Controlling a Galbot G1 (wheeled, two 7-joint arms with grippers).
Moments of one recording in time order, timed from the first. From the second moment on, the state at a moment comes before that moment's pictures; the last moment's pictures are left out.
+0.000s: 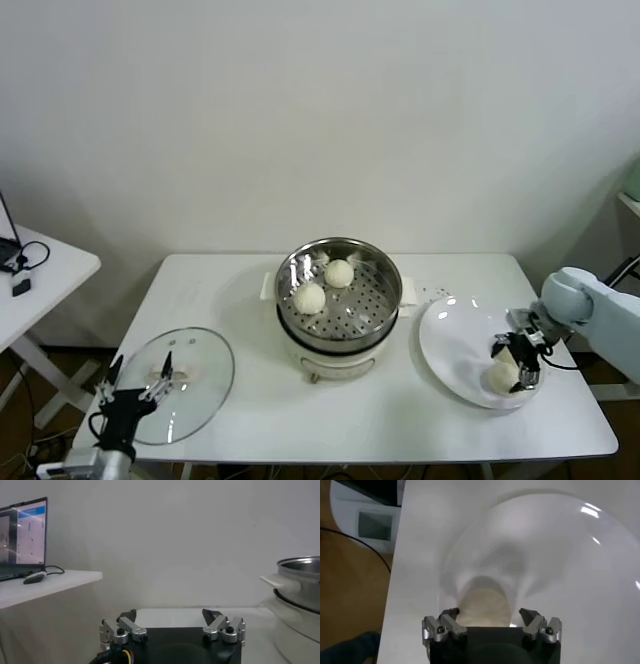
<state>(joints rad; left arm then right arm) 1.69 -1.42 -0.79 -2.02 -0.21 0.01 0.03 -0.09 0.53 -0.82 1.22 -0.05 -0.04 -1.21</state>
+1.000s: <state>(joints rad) 1.67 -1.41 -0.79 -2.01 -0.21 0.02 0.03 -0.02 0.56 -0.86 1.22 -0.06 -0.01 -1.24</state>
